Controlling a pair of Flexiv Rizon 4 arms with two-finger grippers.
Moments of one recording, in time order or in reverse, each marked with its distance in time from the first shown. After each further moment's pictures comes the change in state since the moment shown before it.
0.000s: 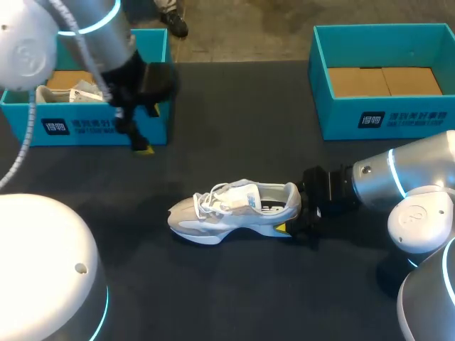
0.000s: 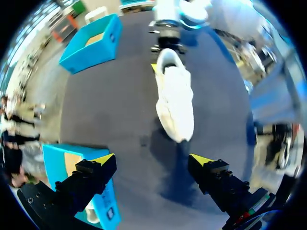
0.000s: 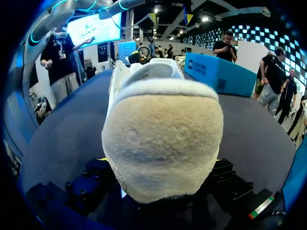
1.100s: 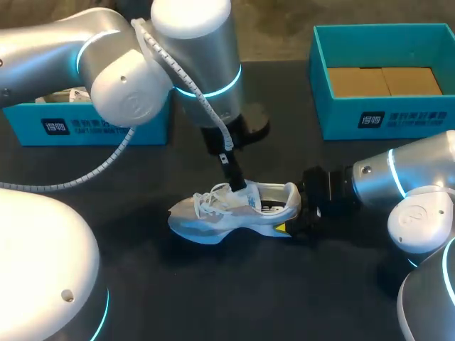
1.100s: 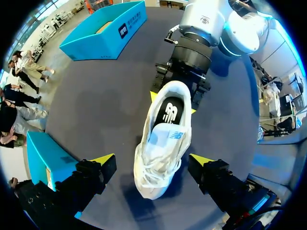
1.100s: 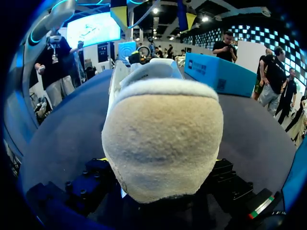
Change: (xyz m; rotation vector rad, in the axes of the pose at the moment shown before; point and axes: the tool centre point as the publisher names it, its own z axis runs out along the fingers) left arm 0.057 -0.129 0.079 -0.044 -0.034 -0.322; right arm 0.000 0.000 0.000 0.000 0.000 0.000
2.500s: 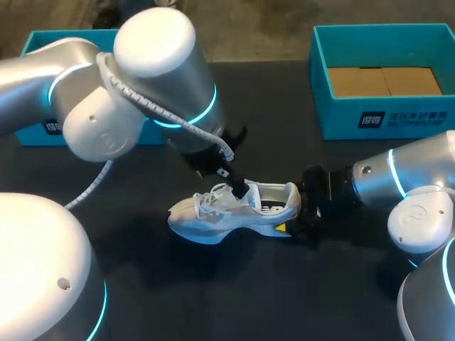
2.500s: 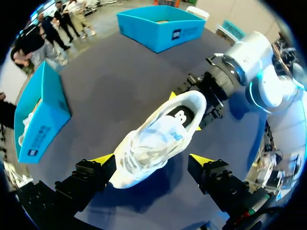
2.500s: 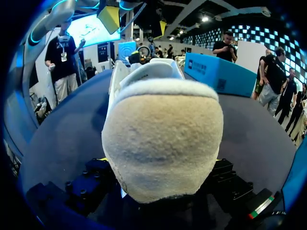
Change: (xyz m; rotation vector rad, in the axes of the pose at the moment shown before) left arm 0.026 0.023 0.004 0.100 -0.021 -0.572; right arm 0.000 0.000 0.000 0.000 0.000 0.000
